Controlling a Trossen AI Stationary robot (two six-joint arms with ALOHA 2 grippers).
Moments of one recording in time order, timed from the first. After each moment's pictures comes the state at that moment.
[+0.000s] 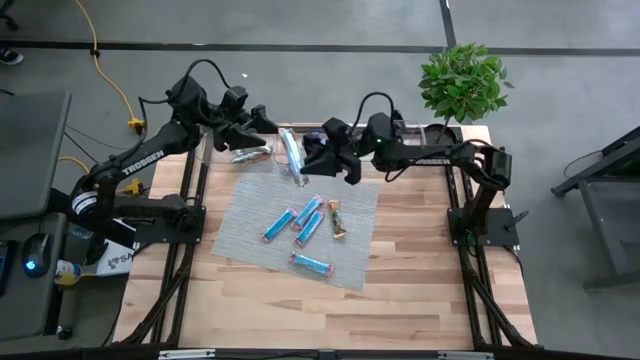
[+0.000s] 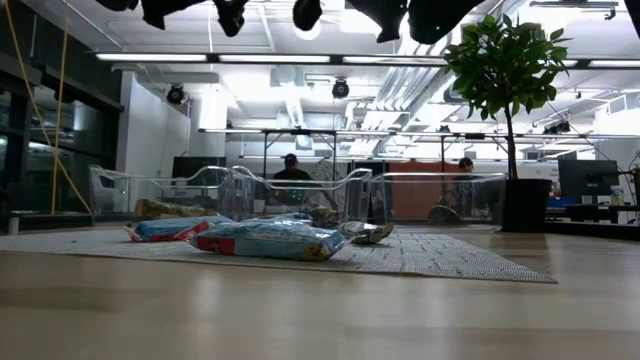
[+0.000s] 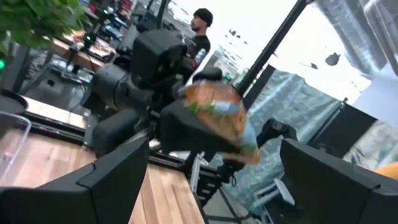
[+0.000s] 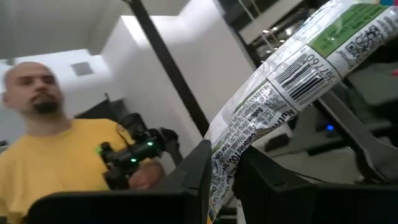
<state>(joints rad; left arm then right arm) 0.77 1.10 0.98 0.39 1.14 -0.77 -0.29 1.79 1.32 0.95 -0.84 0.87</state>
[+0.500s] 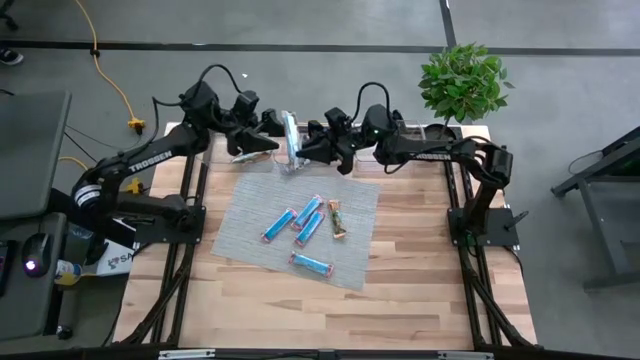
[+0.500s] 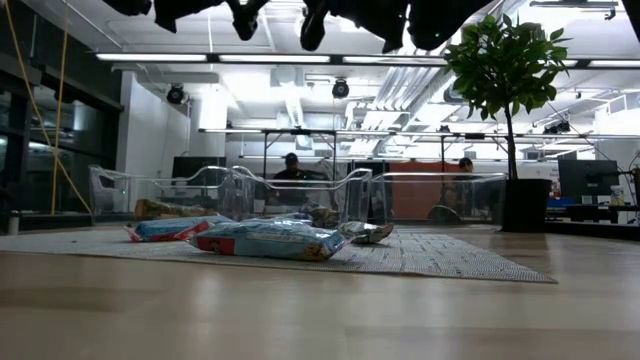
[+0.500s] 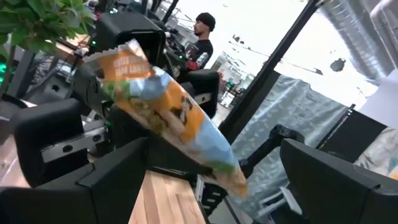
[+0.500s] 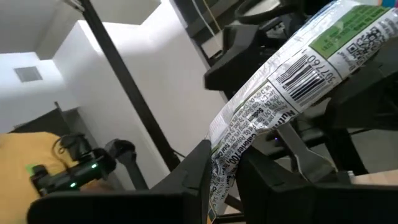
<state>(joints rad) 0.67 1.16 0.98 0.43 1.01 -0.74 -0.34 1.79 1.32 0.86 -0.74 0.76</state>
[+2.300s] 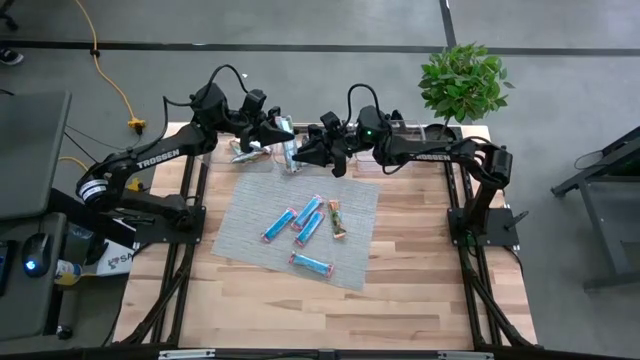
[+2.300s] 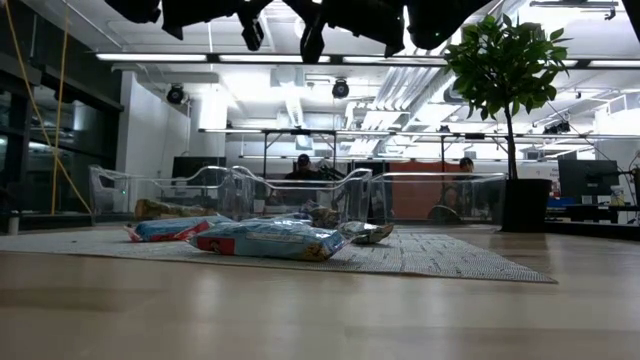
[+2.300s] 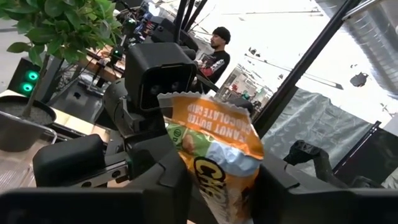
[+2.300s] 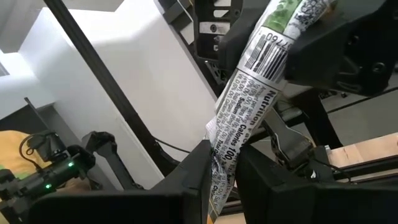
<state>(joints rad) 0.65 1.22 0.98 0.47 0.91 -0.73 -0.34 1.79 1.32 0.72 -0.70 0.70</state>
